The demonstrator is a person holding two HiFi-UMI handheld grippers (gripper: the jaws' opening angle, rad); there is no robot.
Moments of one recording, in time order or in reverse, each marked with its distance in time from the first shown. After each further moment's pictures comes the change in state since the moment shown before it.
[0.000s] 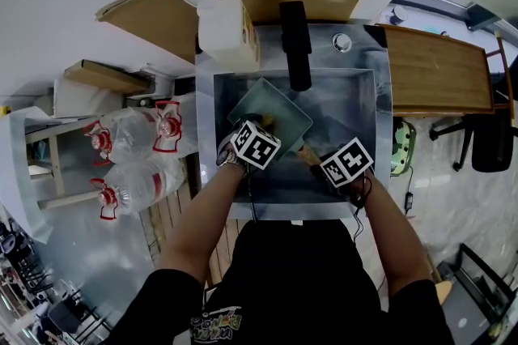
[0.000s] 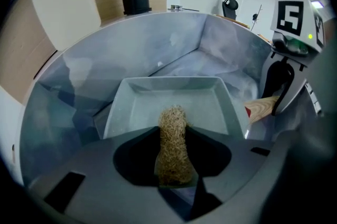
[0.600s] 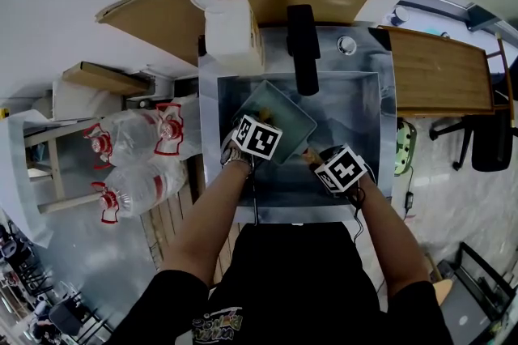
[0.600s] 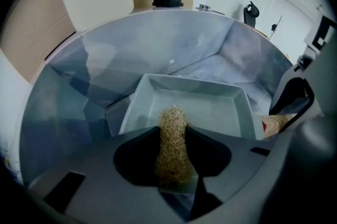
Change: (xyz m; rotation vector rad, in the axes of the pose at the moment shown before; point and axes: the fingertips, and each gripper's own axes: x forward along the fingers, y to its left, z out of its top) left arm 0.004 0.029 0.004 -0.173 0.018 0.043; right arm 0.001 0.002 0.023 -0.137 -0.011 -0.153
